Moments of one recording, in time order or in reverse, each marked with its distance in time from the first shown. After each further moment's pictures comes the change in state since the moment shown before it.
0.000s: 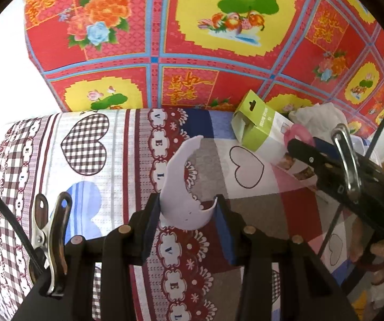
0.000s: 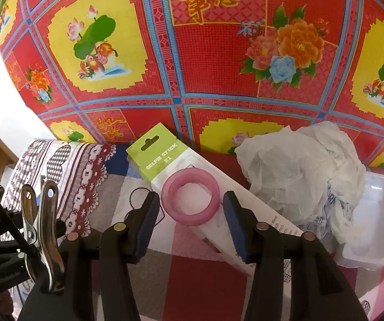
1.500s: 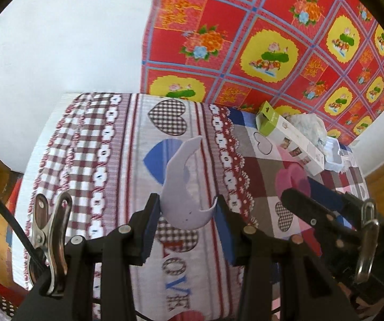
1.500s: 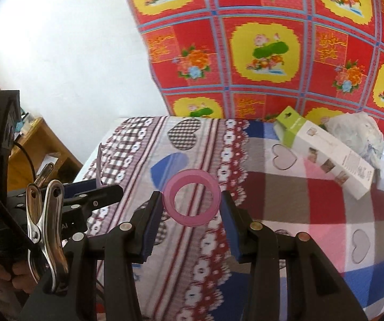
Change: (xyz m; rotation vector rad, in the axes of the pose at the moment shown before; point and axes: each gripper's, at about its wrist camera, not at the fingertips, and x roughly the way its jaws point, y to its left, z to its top) left arm -0.110 0.110 -0.091 -0.079 -0.060 -0.062; right arm -0.116 0.166 -0.086 -0.049 -0.046 0.174
